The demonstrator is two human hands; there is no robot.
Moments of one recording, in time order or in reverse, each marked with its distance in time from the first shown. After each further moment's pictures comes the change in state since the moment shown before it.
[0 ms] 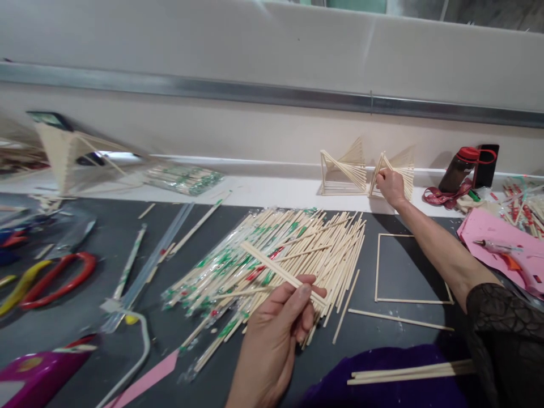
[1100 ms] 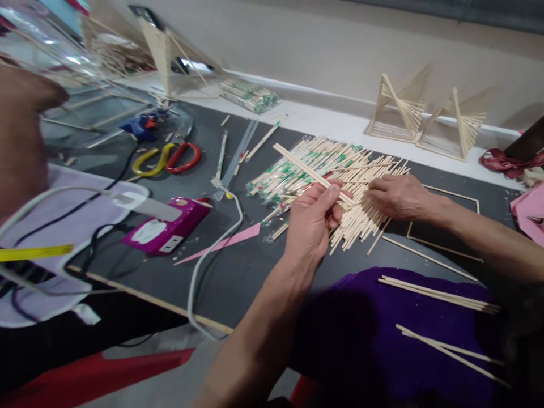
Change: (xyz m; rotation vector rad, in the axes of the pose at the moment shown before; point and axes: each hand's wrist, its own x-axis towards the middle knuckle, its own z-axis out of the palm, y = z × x) left_hand 0.015 0.003 -0.008 -0.163 -0.071 0.269; right_hand -0.150 -0.064 -0.039 -0.353 -0.540 -1.300
